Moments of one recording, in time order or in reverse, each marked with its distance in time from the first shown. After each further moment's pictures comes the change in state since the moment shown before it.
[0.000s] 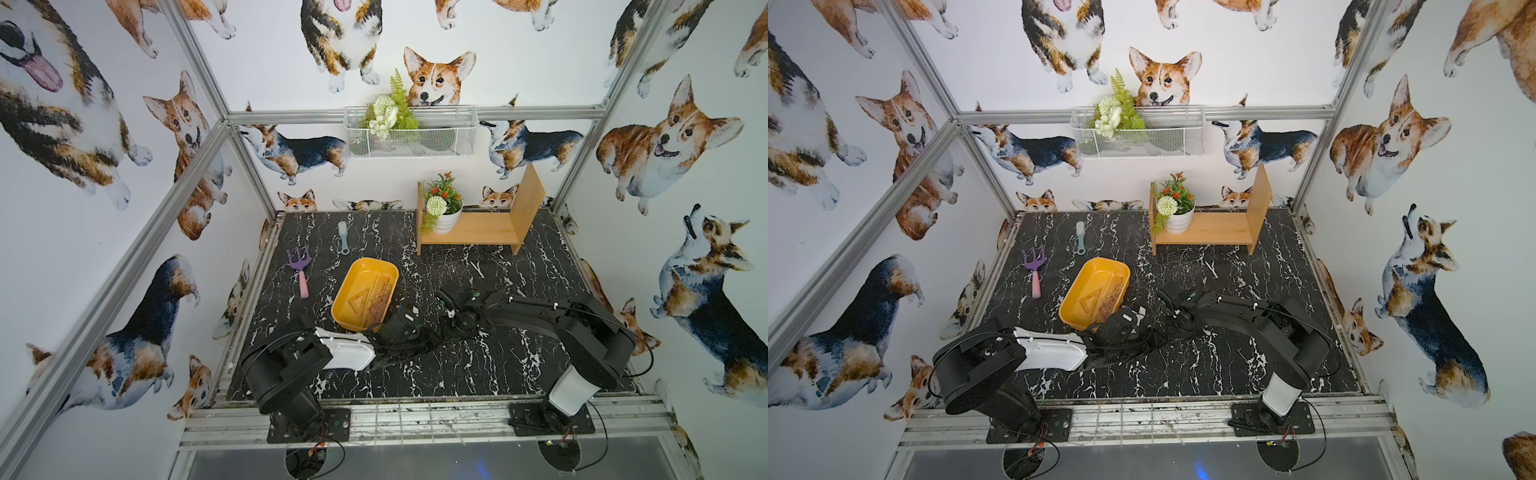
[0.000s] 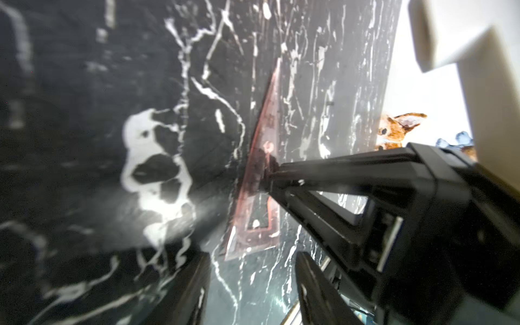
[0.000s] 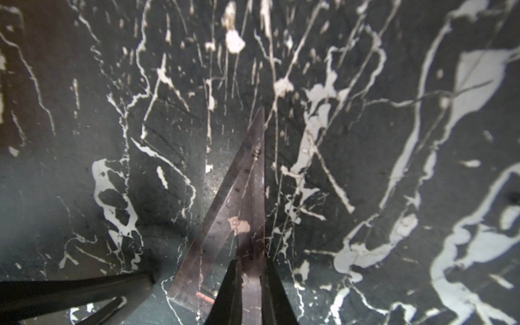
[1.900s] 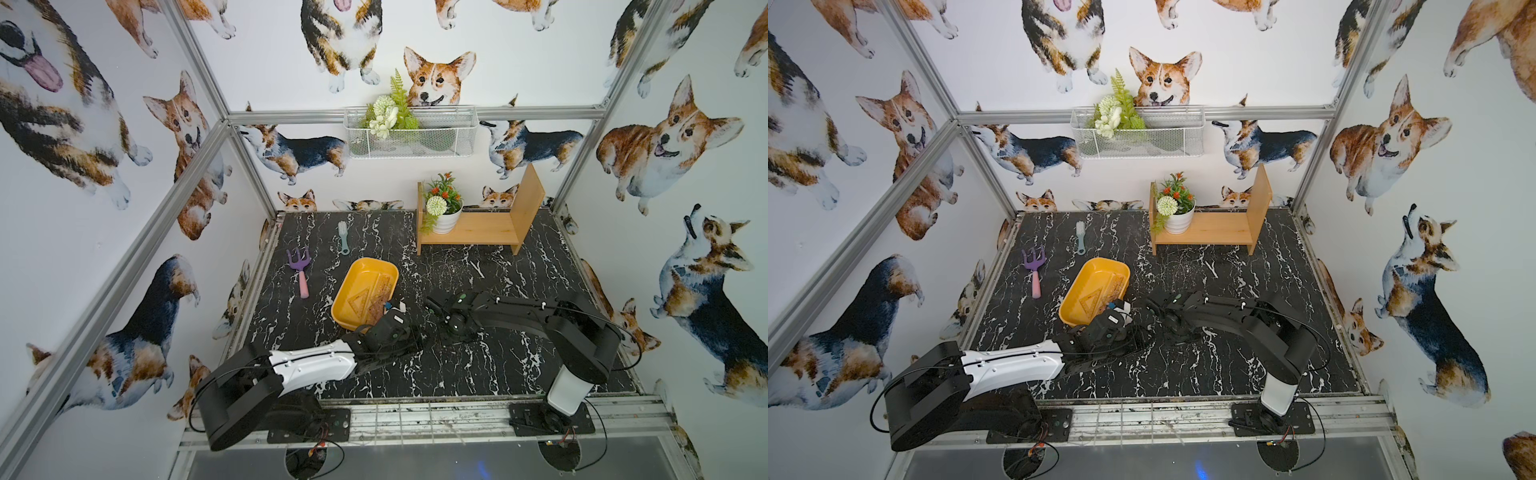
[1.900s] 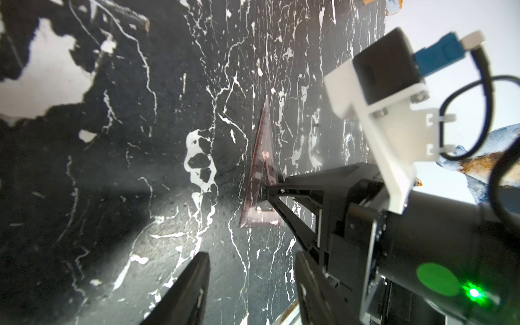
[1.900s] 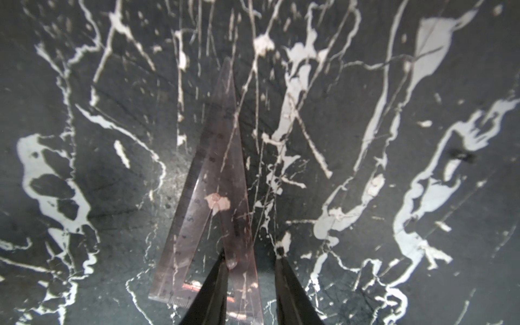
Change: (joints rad) left arm -0.004 -0.292 -0.036 -0.253 -0.166 0.061; right arm 0.089 0.037 0.117 -0.187 0.161 0.049
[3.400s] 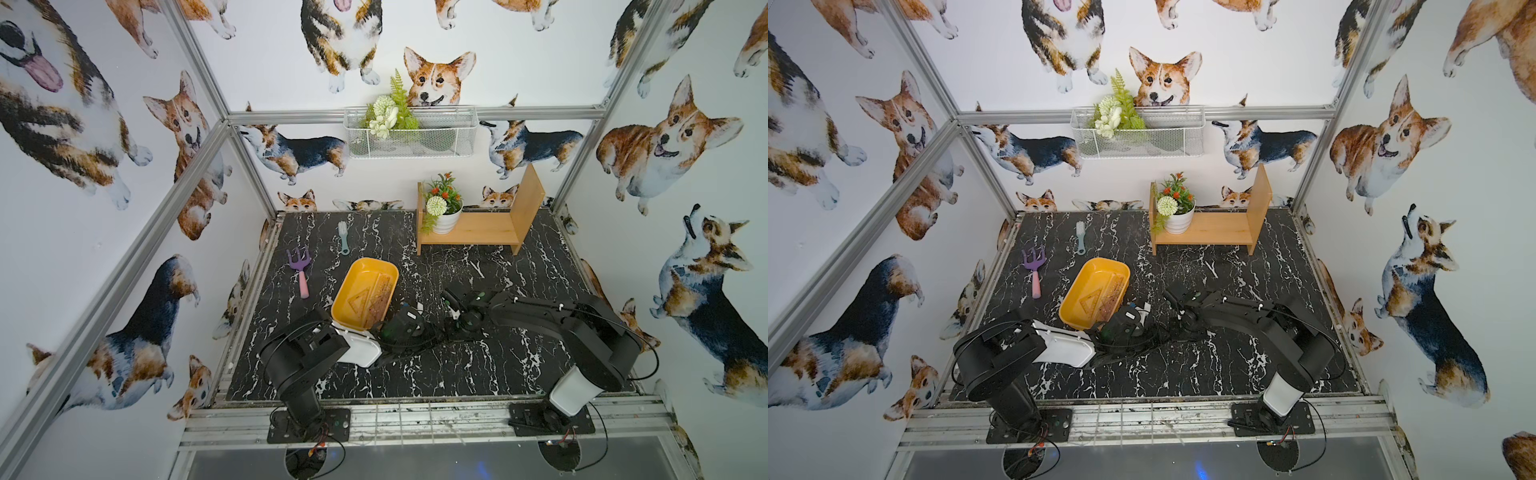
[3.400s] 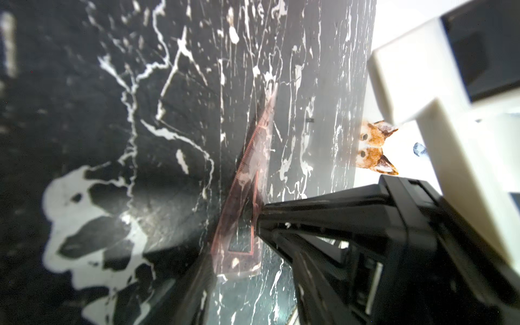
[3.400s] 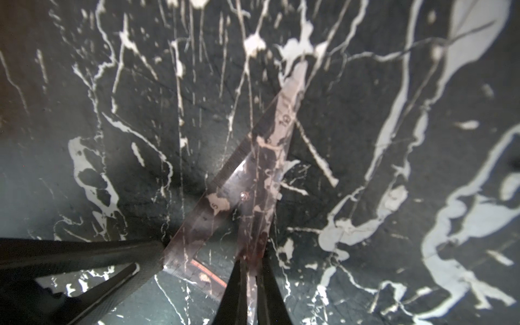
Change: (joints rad) left arm 0.011 0.413 0.066 0.409 0.181 -0.073; right arm -0.121 -0.067 -0.149 0.163 -0.215 -0.049
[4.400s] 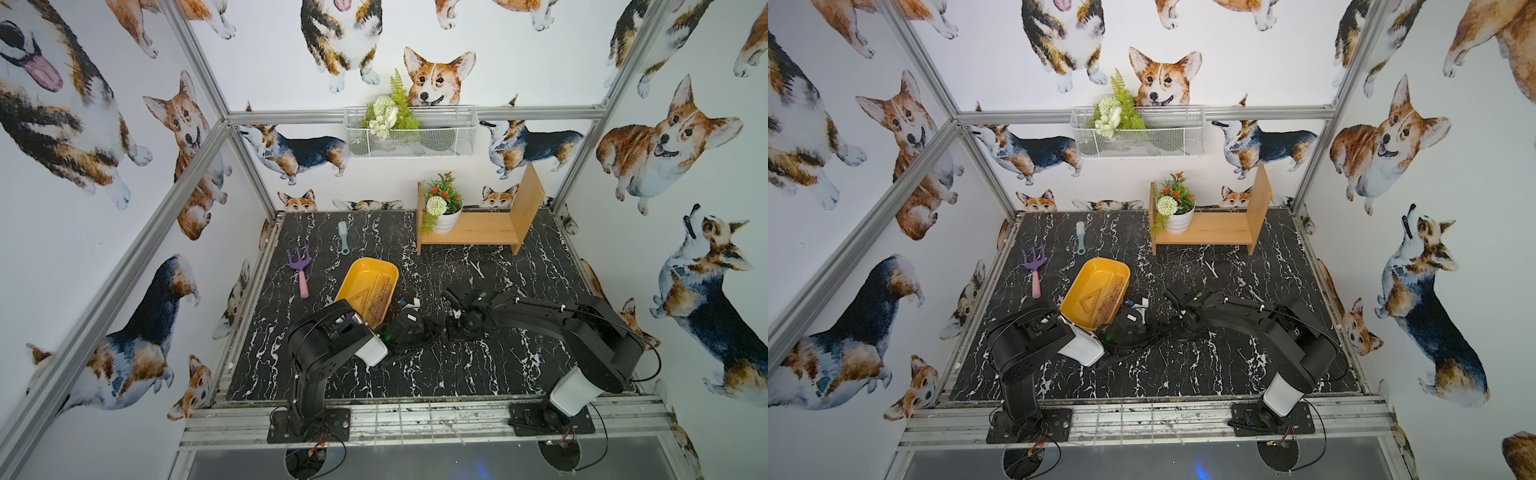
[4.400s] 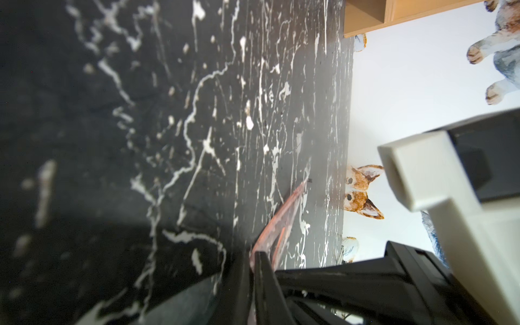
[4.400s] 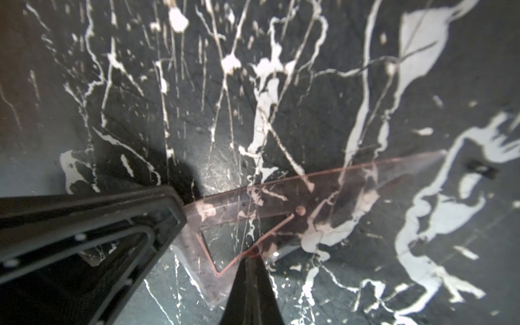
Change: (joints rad) left arm 0.004 0.138 -0.012 0.258 -0.119 -0.079; right arm 0.000 -0.007 -0.005 0.005 0.037 0.010
